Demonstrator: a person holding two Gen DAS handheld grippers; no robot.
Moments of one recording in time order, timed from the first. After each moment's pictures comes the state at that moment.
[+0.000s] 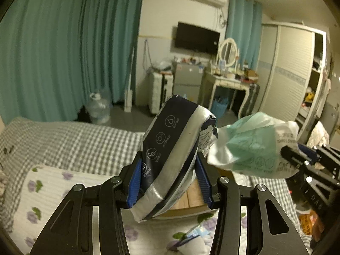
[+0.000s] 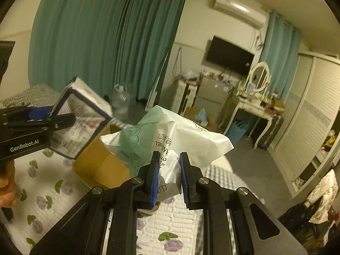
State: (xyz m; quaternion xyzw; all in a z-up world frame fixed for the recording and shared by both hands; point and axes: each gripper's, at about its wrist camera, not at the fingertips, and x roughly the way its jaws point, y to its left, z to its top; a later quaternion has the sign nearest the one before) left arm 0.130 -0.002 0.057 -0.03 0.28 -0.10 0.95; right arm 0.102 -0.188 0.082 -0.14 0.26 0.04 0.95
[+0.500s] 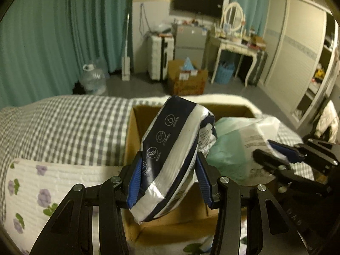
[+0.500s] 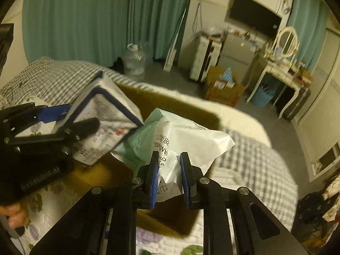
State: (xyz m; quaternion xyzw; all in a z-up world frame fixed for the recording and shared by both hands) left arm 0.222 -0.035 -0.029 0.00 0.39 -0.10 0.91; right arm 0.239 -0.175 -0.027 -0.11 0.41 0.09 0.90
